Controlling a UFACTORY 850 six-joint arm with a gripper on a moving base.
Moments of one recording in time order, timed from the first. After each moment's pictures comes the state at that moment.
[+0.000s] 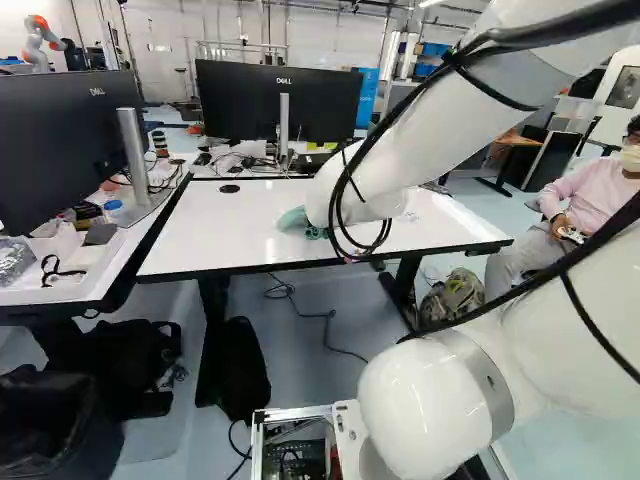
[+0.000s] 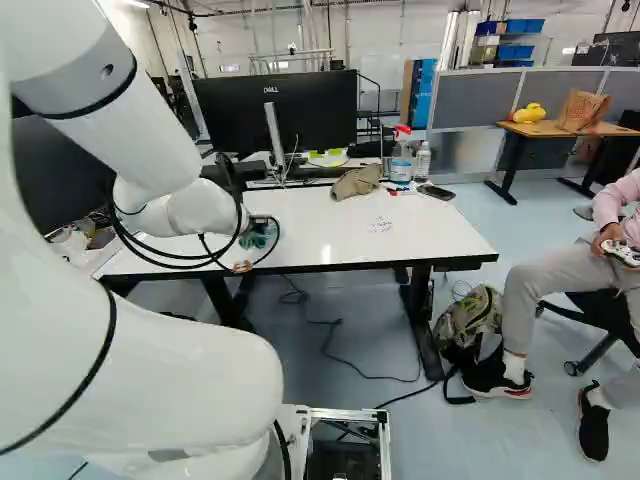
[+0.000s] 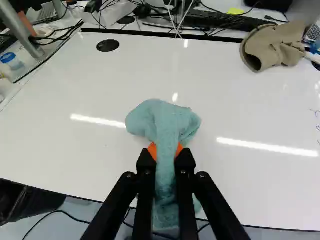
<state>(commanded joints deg) 12.1 17.8 -18.8 0.0 13.9 0.0</state>
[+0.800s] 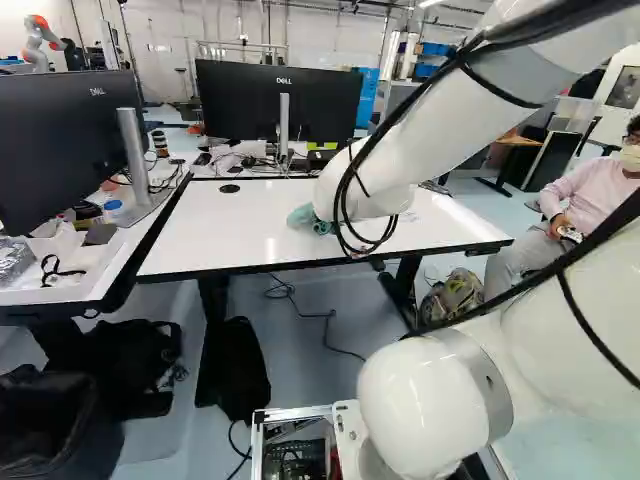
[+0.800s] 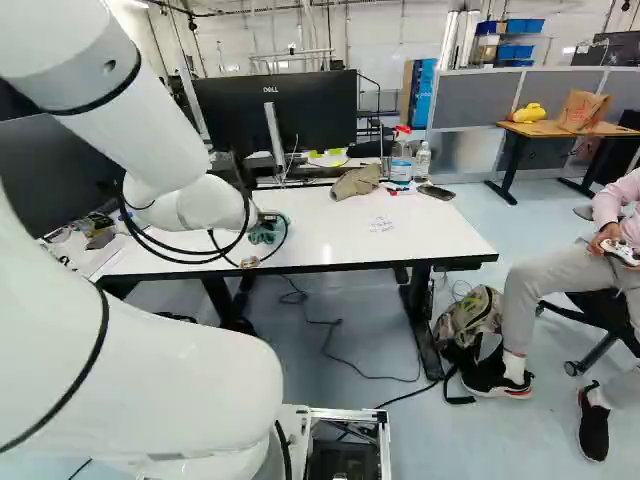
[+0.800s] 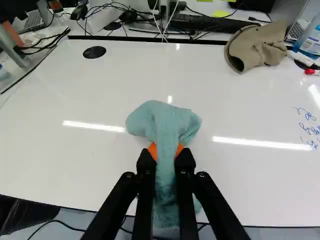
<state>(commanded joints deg) 10.1 16.6 -21.1 0.0 13.9 0.0</state>
